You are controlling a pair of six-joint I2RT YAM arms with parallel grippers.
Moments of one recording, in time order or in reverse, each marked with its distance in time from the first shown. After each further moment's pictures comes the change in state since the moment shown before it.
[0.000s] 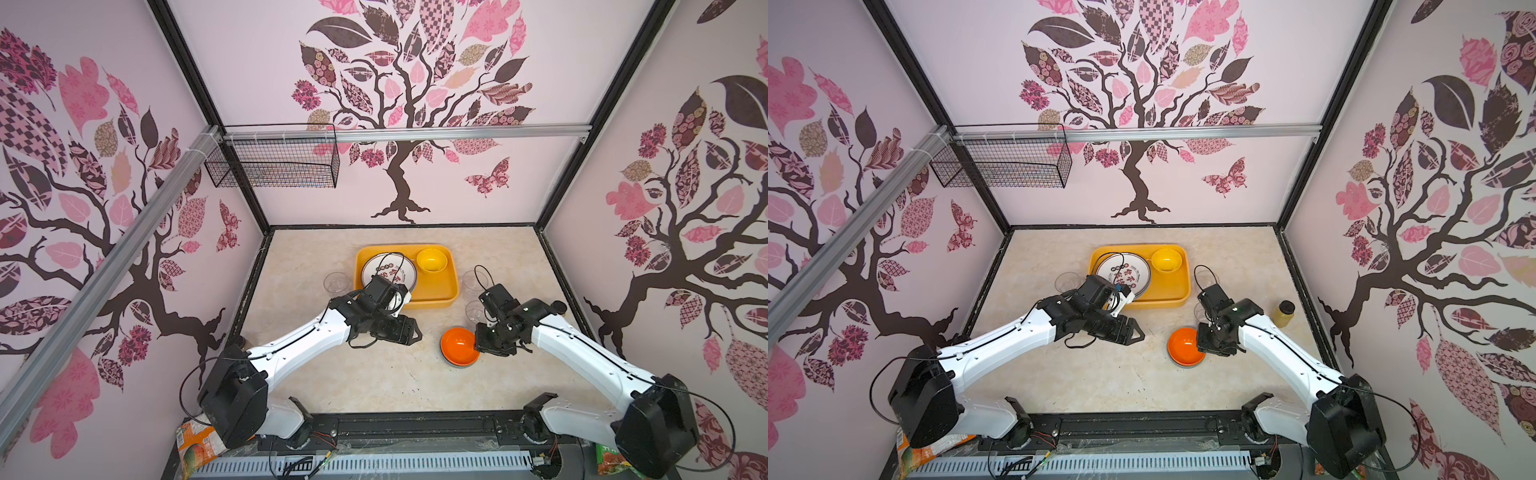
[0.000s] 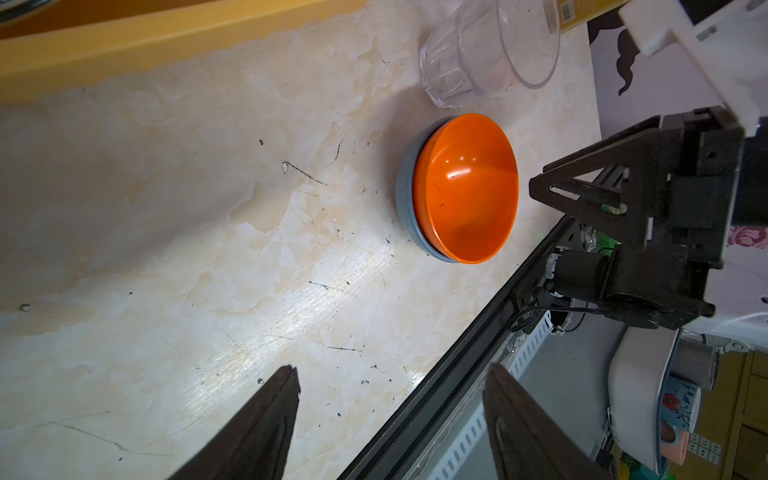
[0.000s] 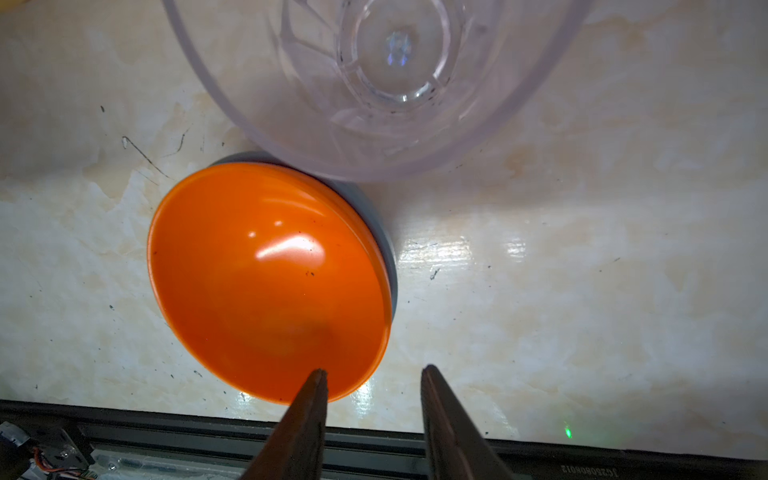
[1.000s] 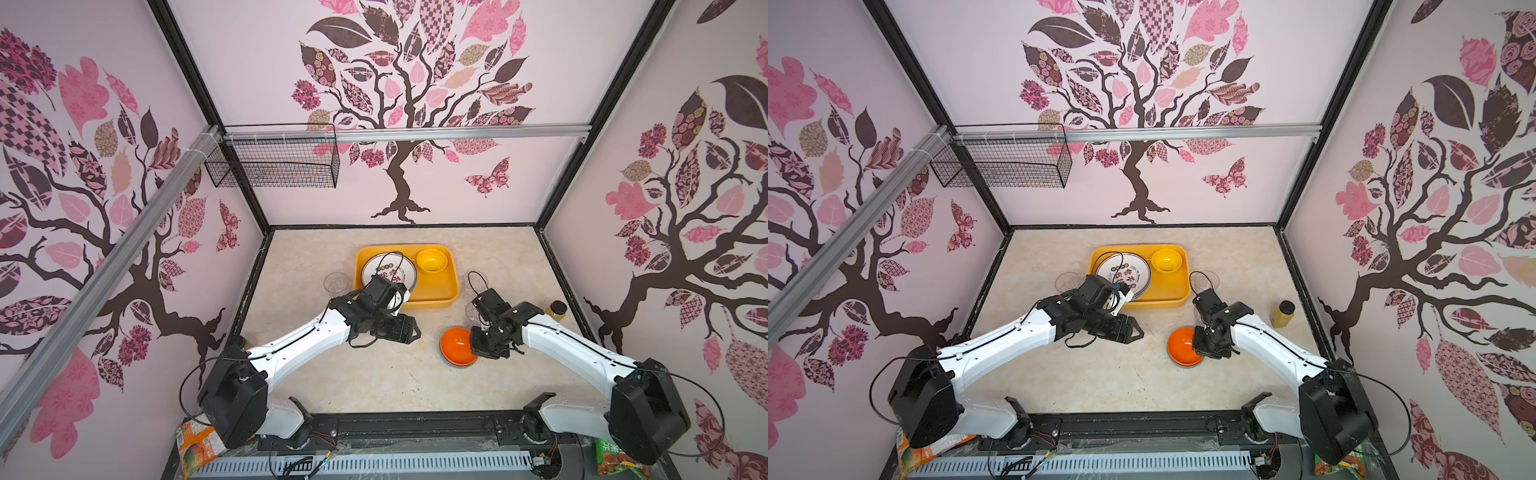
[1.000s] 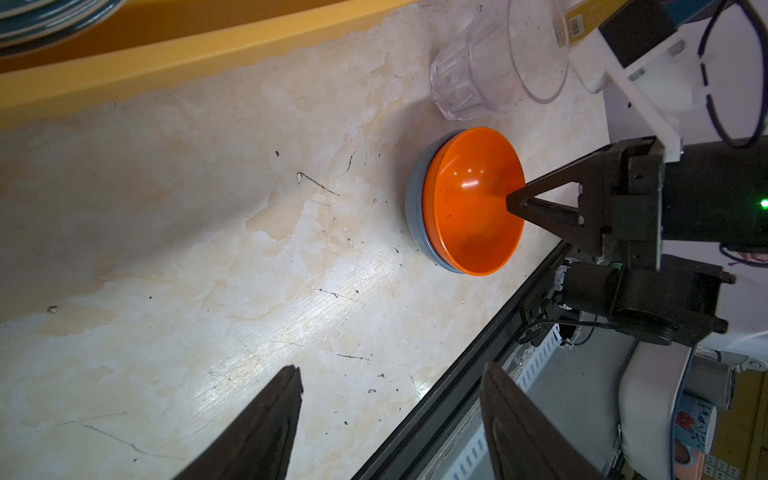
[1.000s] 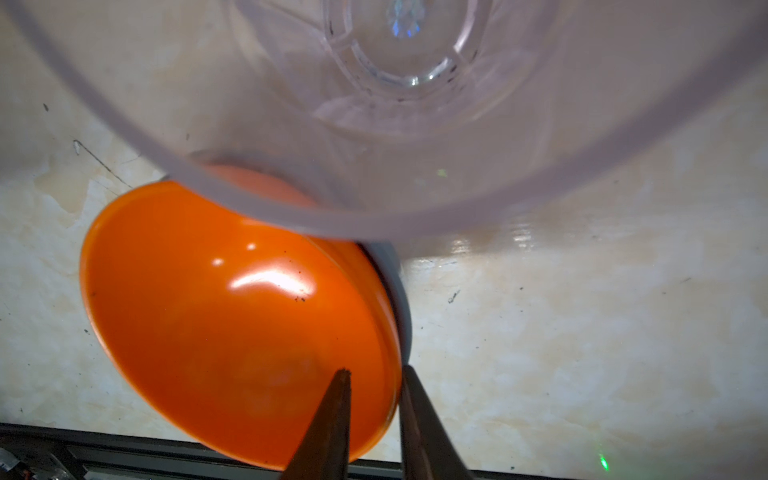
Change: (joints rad) left arm -0.001 0.000 0.000 0.010 -0.027 -0.009; right arm 0.030 0.071 -0.056 0.103 -0.021 0.040
